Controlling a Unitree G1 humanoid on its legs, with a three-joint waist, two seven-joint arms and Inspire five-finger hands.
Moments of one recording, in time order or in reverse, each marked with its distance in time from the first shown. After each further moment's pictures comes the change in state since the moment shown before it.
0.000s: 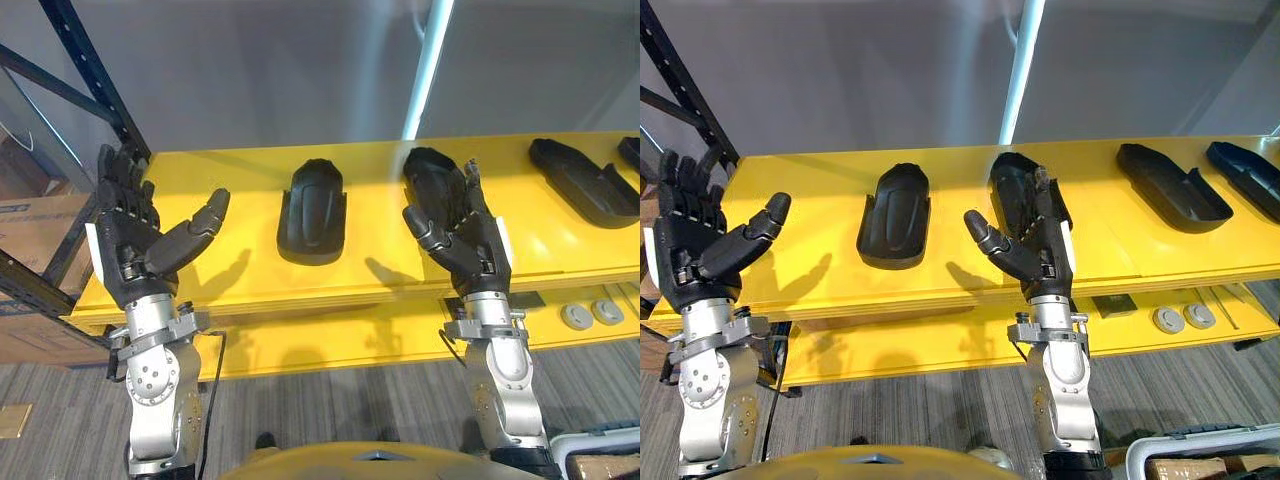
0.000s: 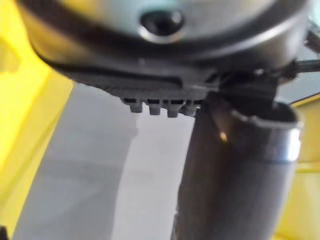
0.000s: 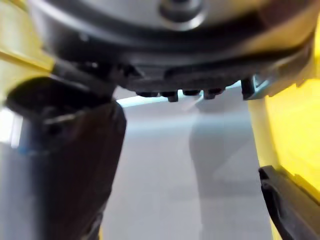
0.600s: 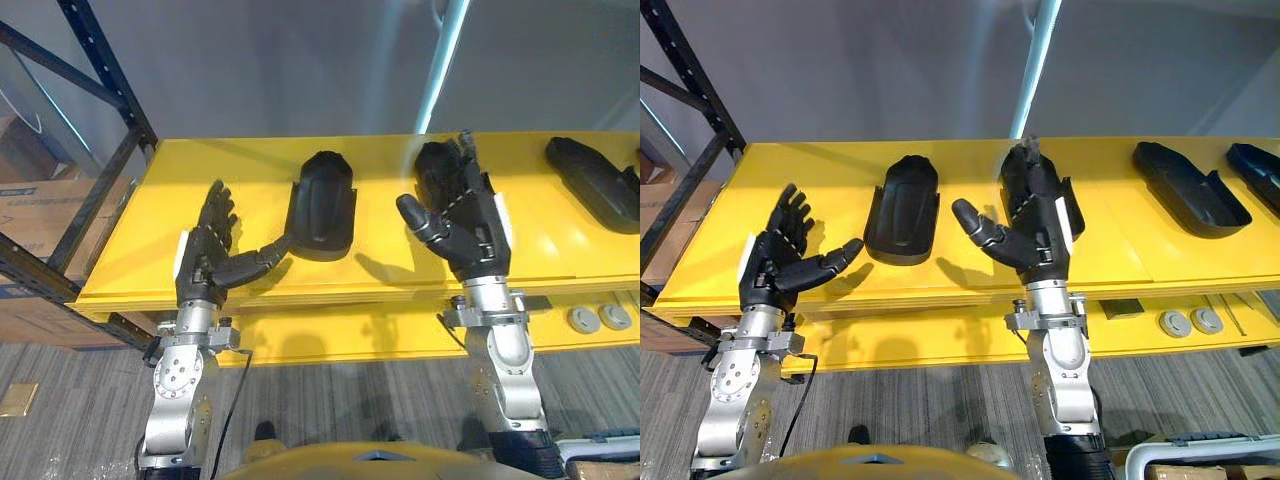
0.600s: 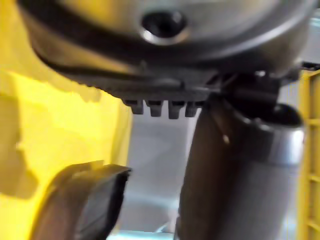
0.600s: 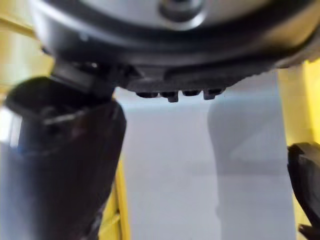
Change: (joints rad) left arm 0.003 0.050 -0.069 0.158 0.020 0.208 -0.225; right arm -0.072 -0.037 -0.021 -0.061 -0.003 -0.066 0.016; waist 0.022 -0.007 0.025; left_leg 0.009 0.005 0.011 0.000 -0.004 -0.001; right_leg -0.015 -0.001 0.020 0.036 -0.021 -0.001
